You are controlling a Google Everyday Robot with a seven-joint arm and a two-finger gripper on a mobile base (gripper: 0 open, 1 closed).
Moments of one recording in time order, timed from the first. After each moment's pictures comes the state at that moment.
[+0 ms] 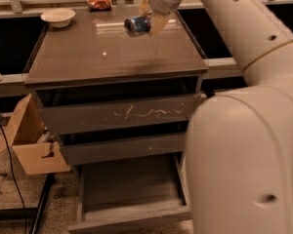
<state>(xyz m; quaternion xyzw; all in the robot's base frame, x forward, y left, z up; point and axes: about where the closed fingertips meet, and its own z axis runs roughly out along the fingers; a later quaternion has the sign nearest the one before) 0.779 -0.032 0.951 -0.85 0.43 -0.15 0.27</state>
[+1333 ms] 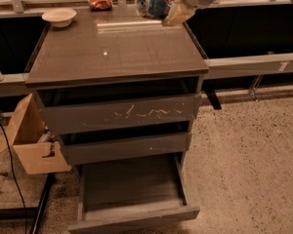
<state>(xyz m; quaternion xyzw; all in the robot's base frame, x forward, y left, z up) 0.684 -0.069 1.028 -0.74 0.52 -0.14 0.40</state>
